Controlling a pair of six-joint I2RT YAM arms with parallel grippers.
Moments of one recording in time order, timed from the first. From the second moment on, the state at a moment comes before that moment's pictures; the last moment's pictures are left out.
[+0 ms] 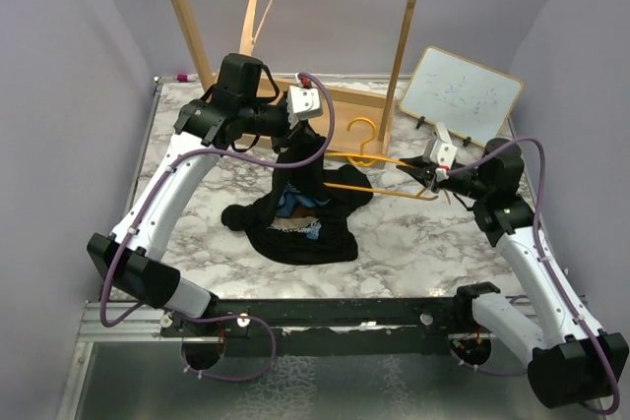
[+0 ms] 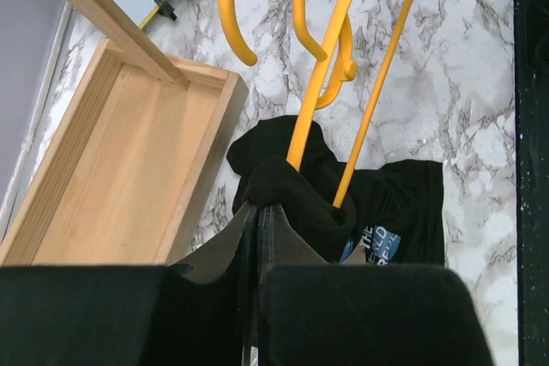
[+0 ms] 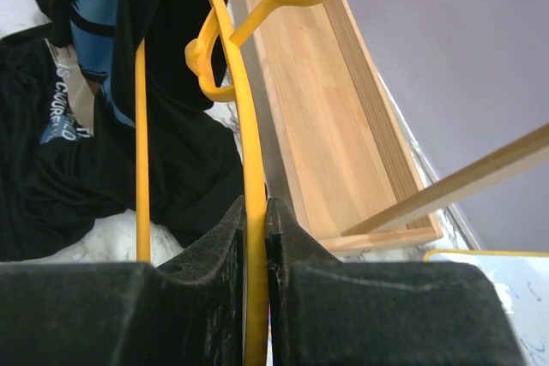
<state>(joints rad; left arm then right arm) -0.45 1.47 1.67 -0.85 0.81 0.67 0.16 0.88 0.74 -0.06 -0.88 -0.62</state>
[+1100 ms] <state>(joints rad) -0.53 1.50 1.69 -0.85 0.86 0.57 0.16 0.87 0.74 -0.03 -0.99 -0.60</state>
